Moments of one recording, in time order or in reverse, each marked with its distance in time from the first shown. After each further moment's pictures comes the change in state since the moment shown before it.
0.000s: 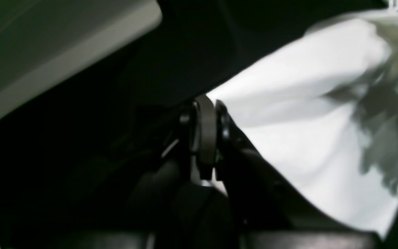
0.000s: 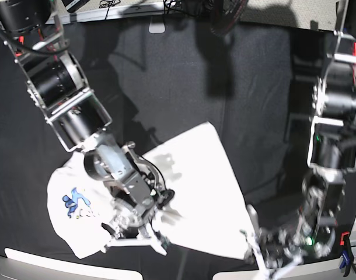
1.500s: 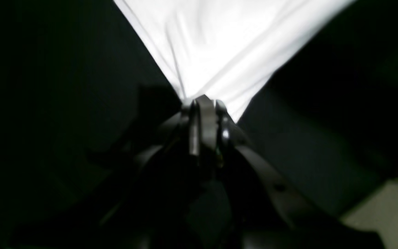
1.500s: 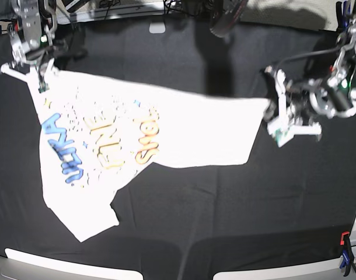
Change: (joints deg) left arm 54.5 -24.7 0.2 56.5 -12.6 2.3 18.3; right arm -70.4 15.5 49.4 33.5 1.9 2.7 -1.8
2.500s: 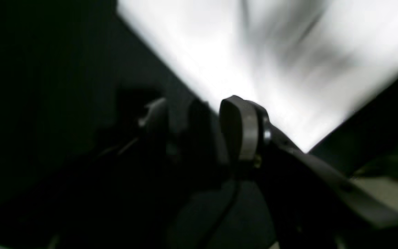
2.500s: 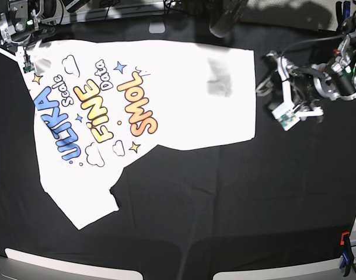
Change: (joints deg) left arm 5.0 -0.7 -0.1 0.4 -5.1 2.0 -7.9; right arm -7.3 0.0 7.2 0.0 4.8 -0.1 0.2
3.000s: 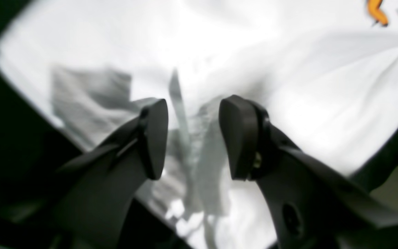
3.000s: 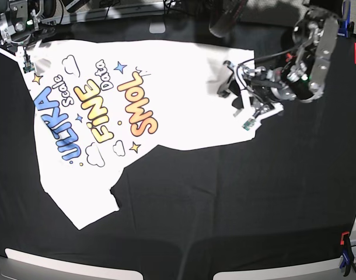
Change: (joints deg) left arm -4.8 20.2 0.0 -14.6 5.1 -1.4 4.5; right arm 0.0 0.1 0.0 0.0 0.2 0.0 0.0
